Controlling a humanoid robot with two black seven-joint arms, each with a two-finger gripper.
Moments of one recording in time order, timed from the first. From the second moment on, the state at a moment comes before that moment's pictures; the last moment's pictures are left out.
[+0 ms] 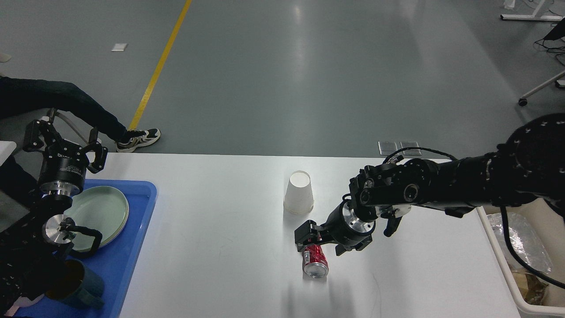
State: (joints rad) left arm -0.69 0.33 -0.67 -0.27 -0.17 -0.54 -0.65; right arm 1.47 -0.05 -0.80 1.11 -0.16 0.40 -0.11
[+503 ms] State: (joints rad) left arm -0.69 0.33 -0.67 -0.27 -0.17 -0.54 -0.64; right arm 1.29 0.09 -0.81 0.86 -0.17 0.29 -0.13
